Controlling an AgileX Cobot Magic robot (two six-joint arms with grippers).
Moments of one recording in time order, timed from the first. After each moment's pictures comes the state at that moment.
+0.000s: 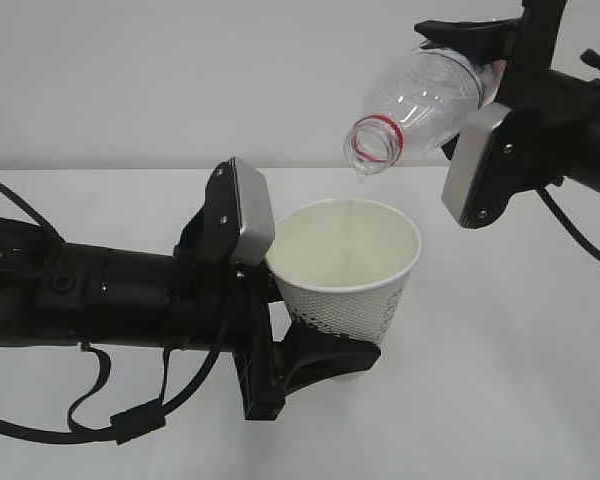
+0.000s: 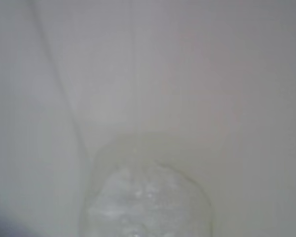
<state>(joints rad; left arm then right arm) -0.61 1.78 -0.75 1.07 -0.84 -0.58 0.22 1.56 -0.72 -0.59 -0.90 -1.13</state>
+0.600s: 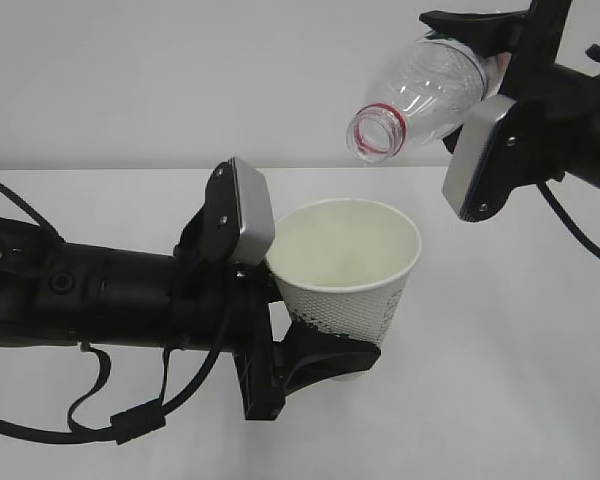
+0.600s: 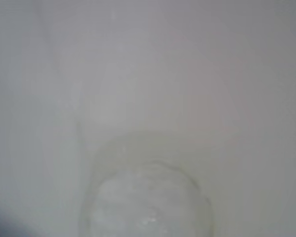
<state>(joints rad) -0.61 1.78 -0.75 1.07 -0.84 -0.58 0.22 1.56 -0.72 -0.56 -0.92 -1.14</state>
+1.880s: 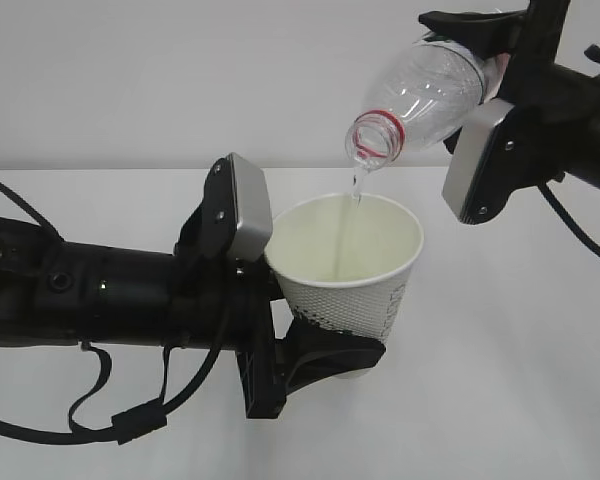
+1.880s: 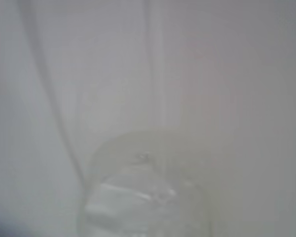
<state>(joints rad) -0.61 1.78 -0.75 1.06 -0.87 -0.58 0.22 1.56 -0.72 -0.56 -0.92 -1.16</state>
